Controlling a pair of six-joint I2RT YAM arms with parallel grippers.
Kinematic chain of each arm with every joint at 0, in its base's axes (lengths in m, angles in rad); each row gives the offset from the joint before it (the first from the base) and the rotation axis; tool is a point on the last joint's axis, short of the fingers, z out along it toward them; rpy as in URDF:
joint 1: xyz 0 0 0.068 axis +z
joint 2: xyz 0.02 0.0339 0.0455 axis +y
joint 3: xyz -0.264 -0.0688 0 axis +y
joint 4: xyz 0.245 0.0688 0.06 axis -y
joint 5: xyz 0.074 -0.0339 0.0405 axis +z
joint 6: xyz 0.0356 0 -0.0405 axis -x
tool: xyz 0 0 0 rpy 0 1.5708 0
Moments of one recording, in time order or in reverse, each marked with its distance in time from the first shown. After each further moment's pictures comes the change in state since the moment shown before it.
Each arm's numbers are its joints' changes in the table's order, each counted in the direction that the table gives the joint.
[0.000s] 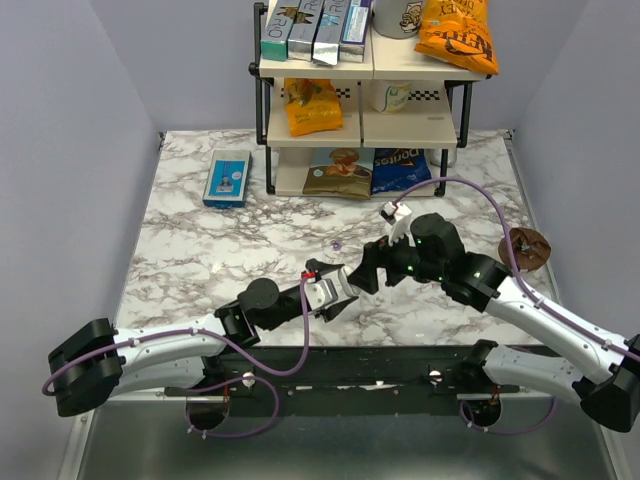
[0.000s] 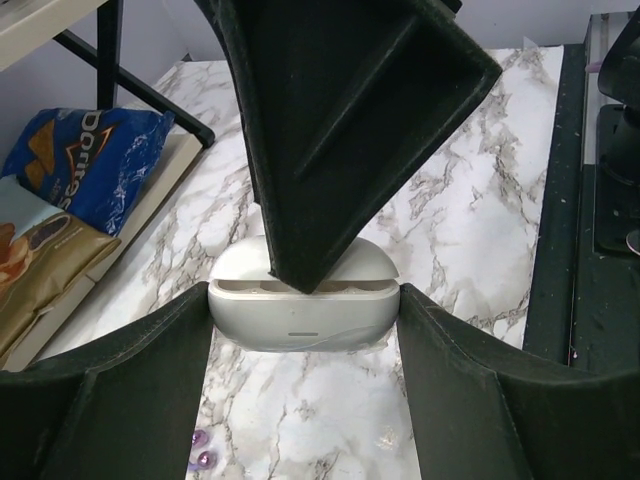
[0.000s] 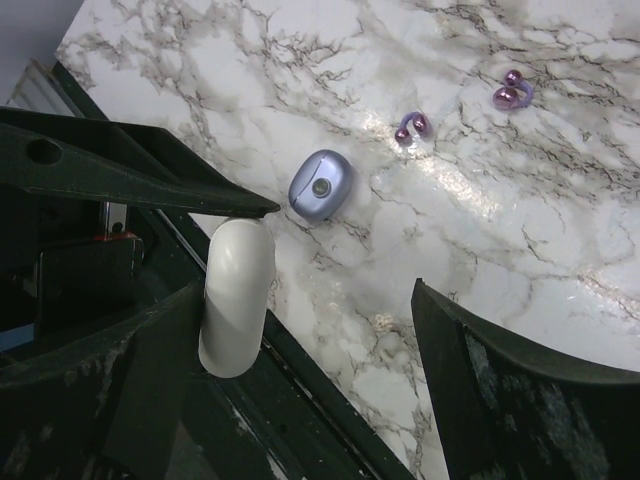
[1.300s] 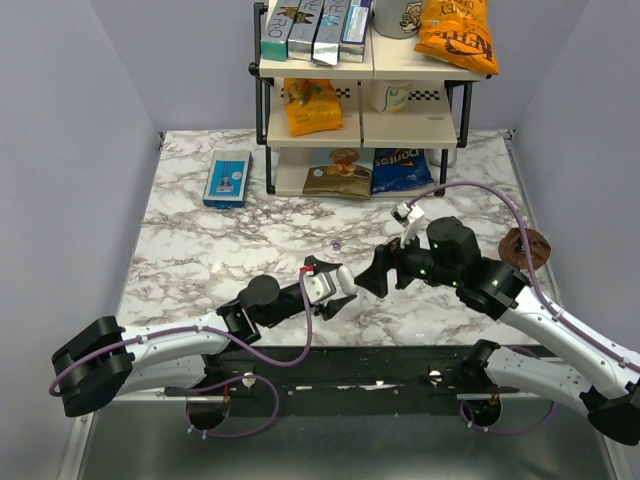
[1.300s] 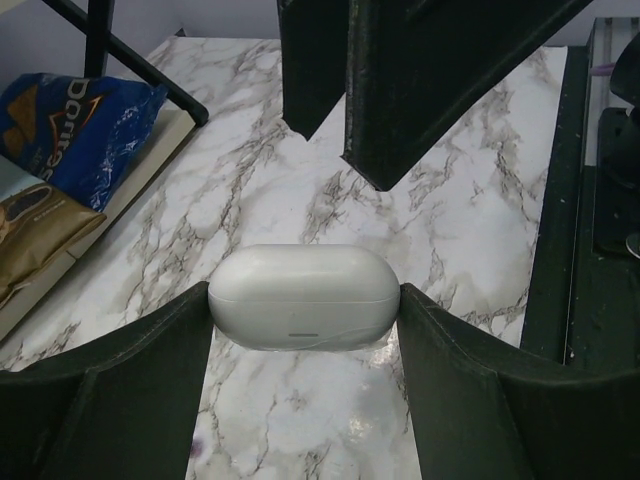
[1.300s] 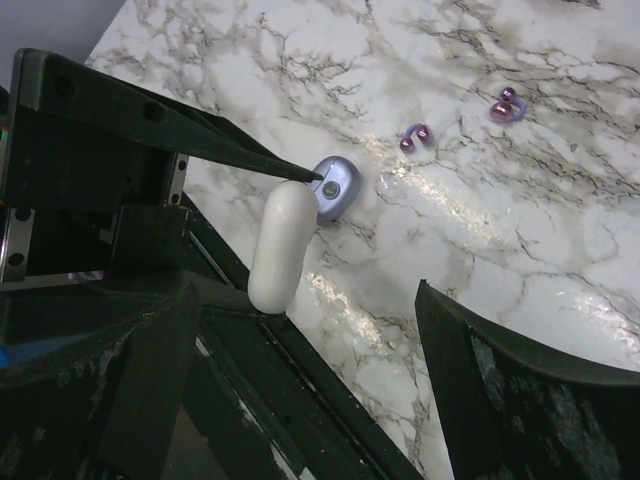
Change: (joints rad) left arm 0.052 0.040 0.018 0.043 -0.037 0.069; right arm -0.002 -0.110 0.000 -0.049 0.016 0.010
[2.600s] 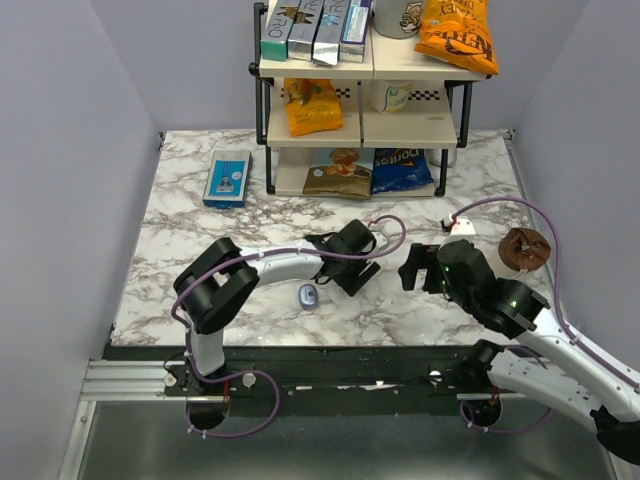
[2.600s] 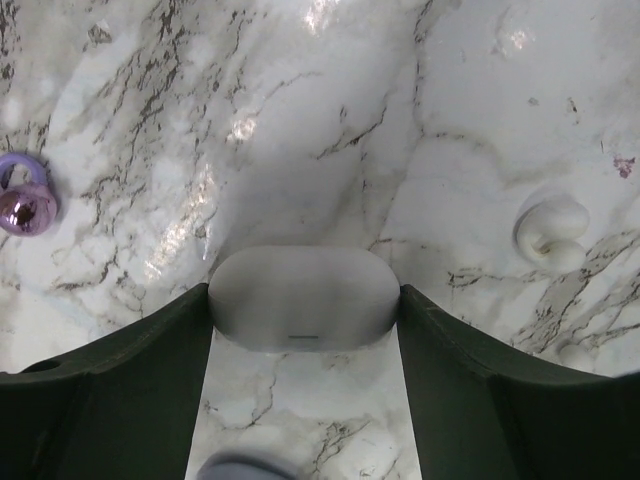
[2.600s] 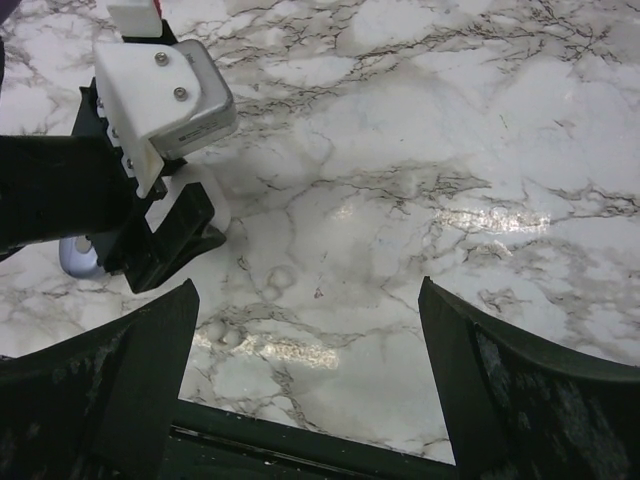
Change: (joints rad) left arm 0.118 0.824 -0.849 -1.045 0.098 0.217; right arm 0.001 -0.174 0.116 -0.241 -0.616 -0.211
